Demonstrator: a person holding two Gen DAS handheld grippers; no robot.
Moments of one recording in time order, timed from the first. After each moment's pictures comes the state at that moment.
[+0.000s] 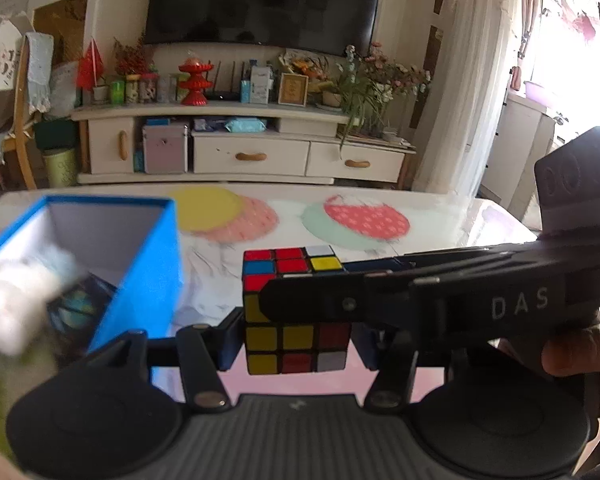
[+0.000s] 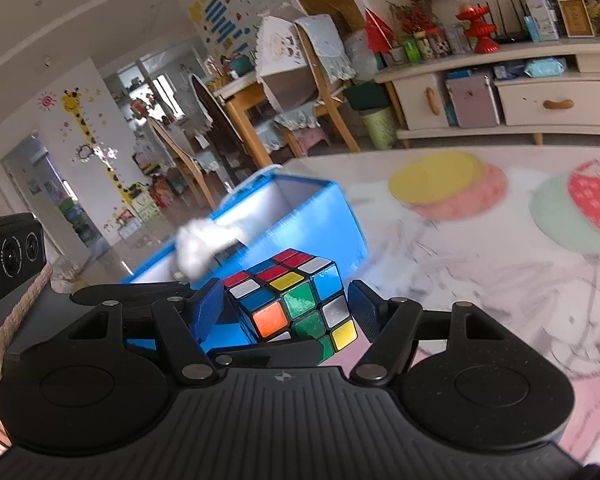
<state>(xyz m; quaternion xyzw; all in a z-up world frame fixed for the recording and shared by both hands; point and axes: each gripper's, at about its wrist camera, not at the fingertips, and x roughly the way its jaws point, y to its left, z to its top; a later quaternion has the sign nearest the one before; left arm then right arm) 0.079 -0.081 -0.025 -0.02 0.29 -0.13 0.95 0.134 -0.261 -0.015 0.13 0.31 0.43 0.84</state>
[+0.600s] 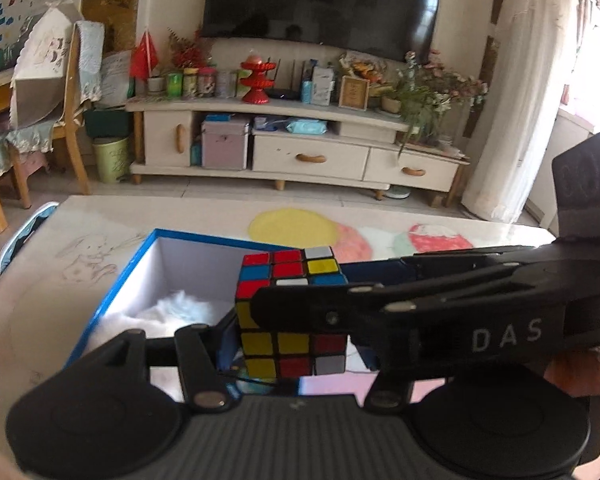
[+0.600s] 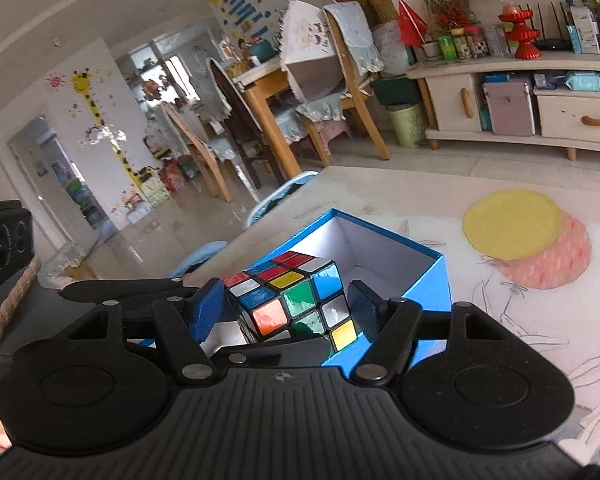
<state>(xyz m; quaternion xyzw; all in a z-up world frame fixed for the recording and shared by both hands) 0.119 0.001 0.006 -0.04 0.32 -0.06 0.94 0.176 -0.144 0.031 0.10 0.33 0.44 0.83</state>
